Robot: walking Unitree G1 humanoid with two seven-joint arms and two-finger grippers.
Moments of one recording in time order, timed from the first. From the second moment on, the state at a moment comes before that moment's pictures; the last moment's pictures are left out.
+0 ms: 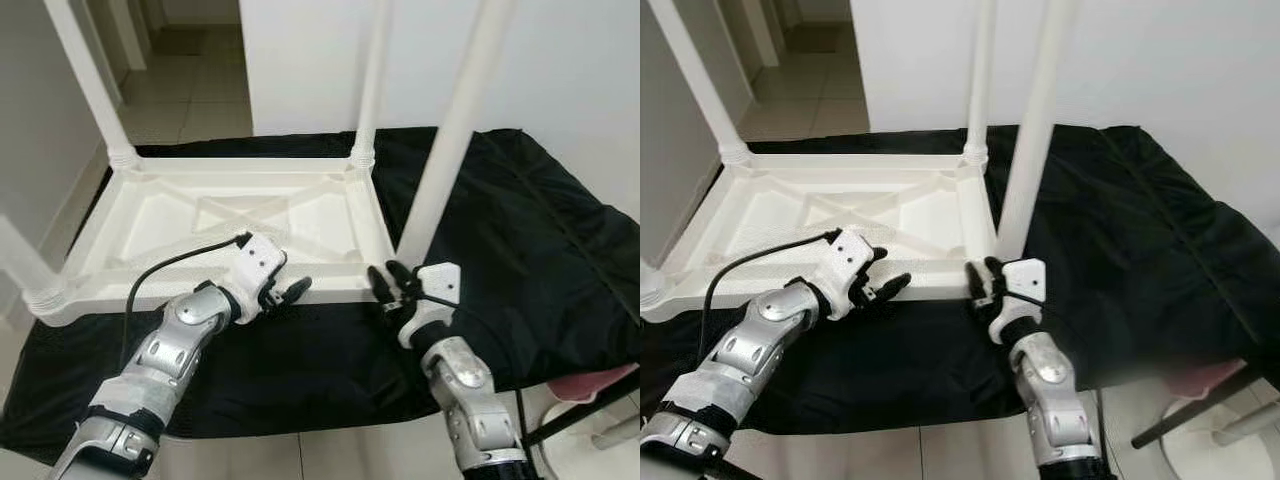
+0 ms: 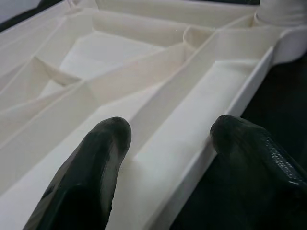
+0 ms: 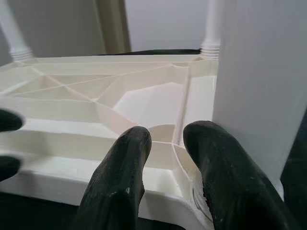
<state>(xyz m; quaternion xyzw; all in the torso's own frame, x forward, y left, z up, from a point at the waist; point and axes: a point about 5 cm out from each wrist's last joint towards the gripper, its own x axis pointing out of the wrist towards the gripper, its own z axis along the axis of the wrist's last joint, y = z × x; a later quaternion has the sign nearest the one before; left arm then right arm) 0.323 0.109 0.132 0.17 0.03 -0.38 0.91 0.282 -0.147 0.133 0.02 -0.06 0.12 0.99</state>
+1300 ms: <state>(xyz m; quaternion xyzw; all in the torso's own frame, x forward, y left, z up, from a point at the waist) 0.325 0.113 0.104 0.17 0.11 -0.36 0.91 0.288 -0.201 0.130 0.01 -0.06 0.01 1.00</state>
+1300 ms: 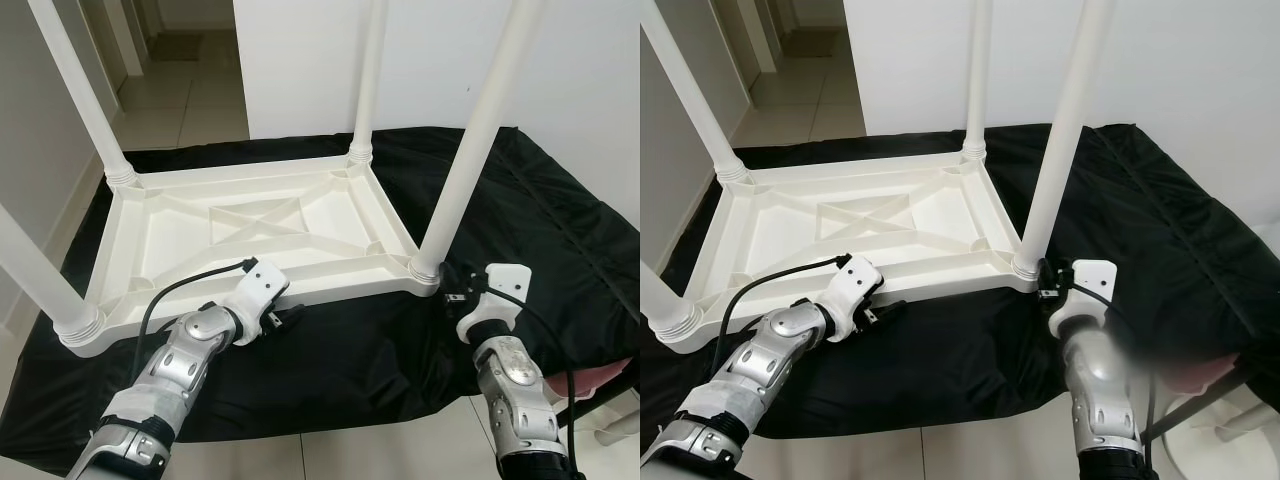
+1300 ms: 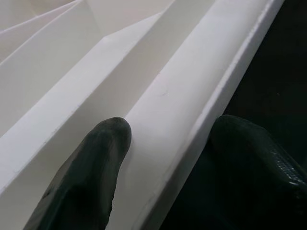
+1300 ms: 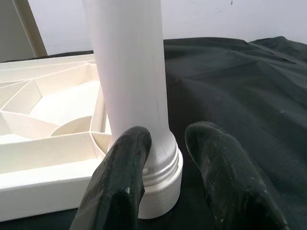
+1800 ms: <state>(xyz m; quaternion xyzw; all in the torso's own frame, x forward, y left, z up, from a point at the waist) 0.324 0.097 0.106 0.17 0.12 -0.37 0.91 0.292 -0.198 0.135 0.02 -0.07 0.00 1.00</state>
